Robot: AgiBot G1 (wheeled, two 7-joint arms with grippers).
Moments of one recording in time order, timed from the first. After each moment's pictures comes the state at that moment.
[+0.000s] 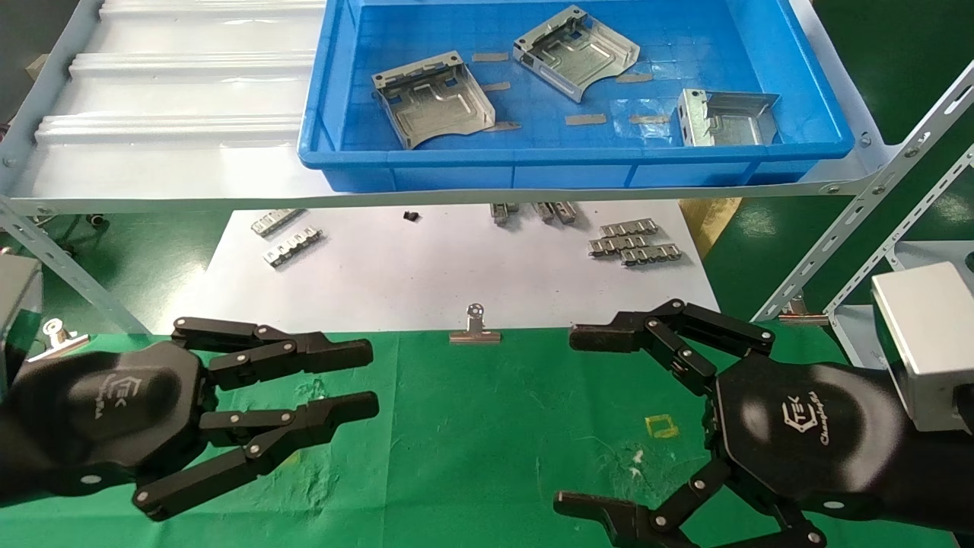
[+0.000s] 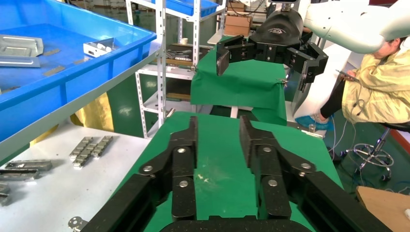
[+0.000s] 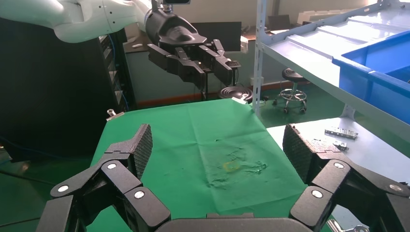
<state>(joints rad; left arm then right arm) -1.05 0.54 0.38 -1.19 0.61 1.38 -0.11 1.08 -0.61 -0.28 1.28 -0.73 -1.49 0.19</state>
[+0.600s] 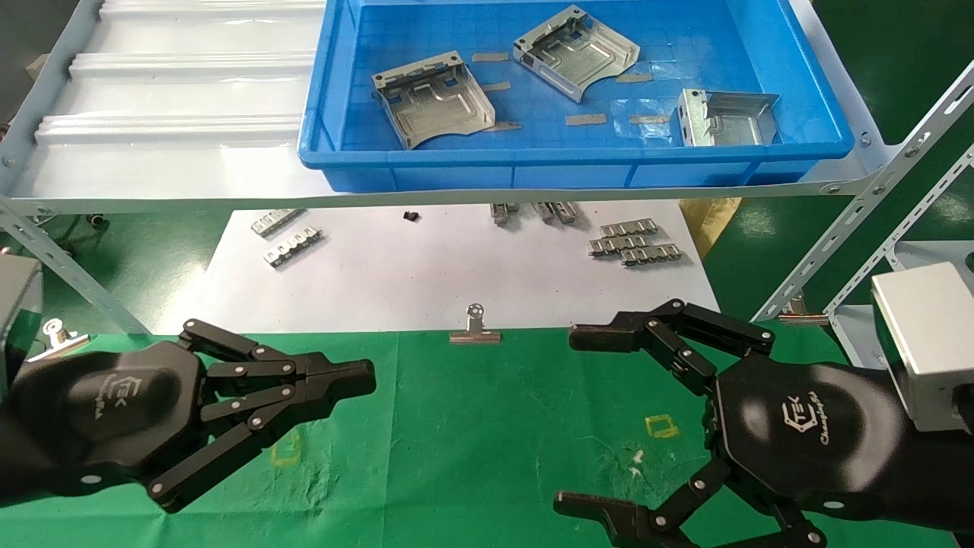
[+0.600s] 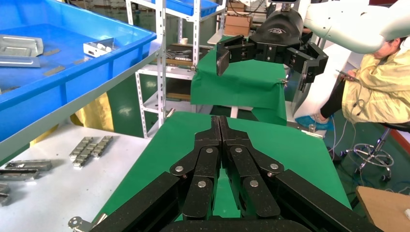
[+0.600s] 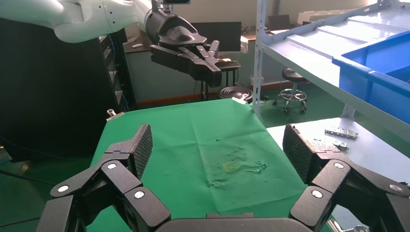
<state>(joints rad) -1.05 0.54 0.38 -1.19 0.61 1.38 -0.11 1.08 -0.61 -0.28 1.28 -0.73 -1.49 0.19</state>
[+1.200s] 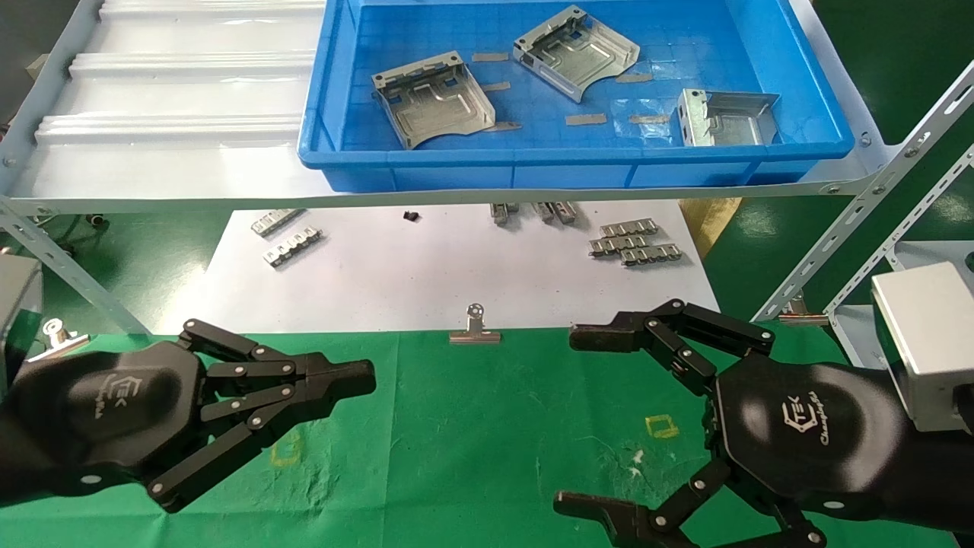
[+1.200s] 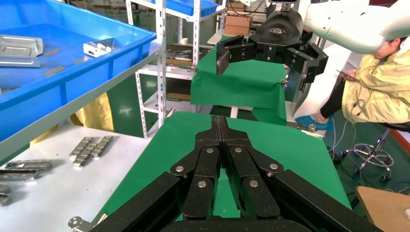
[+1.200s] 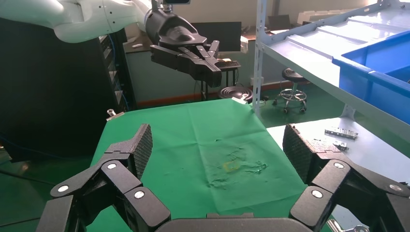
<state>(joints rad) -1.05 0.54 0.38 -1.19 0.61 1.38 -0.11 1.10 -0.62 -0.28 1.27 -0.74 -1.48 0.18</state>
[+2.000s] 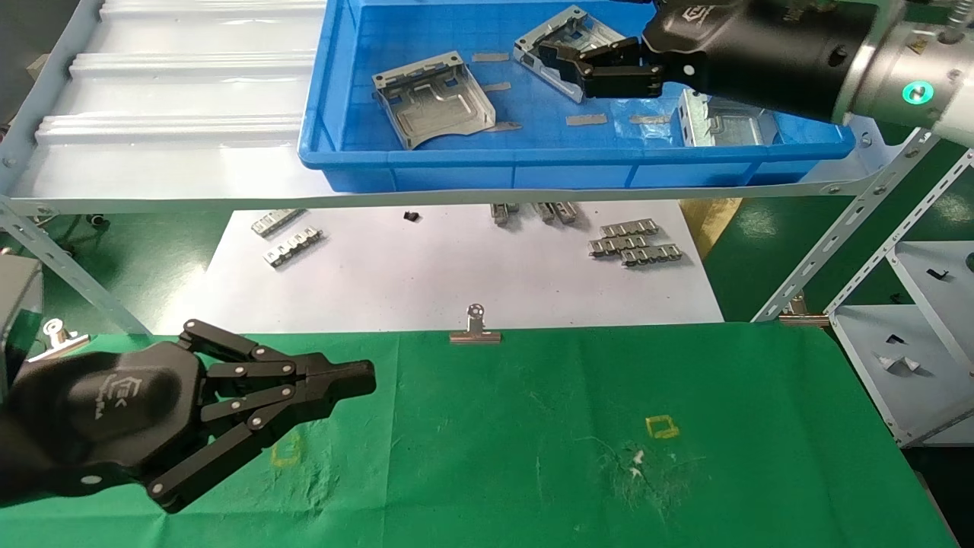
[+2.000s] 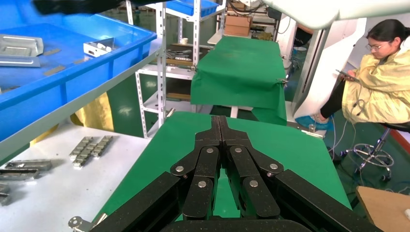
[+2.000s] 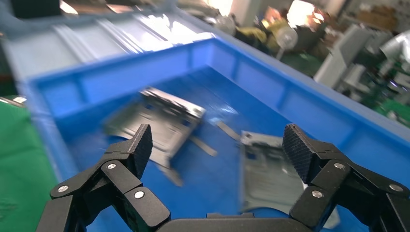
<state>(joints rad) -1.05 0.54 0.38 -1.19 0.61 1.38 -0.11 1.72 -1.02 -0.46 0.68 -1.24 -1.07 0.11</state>
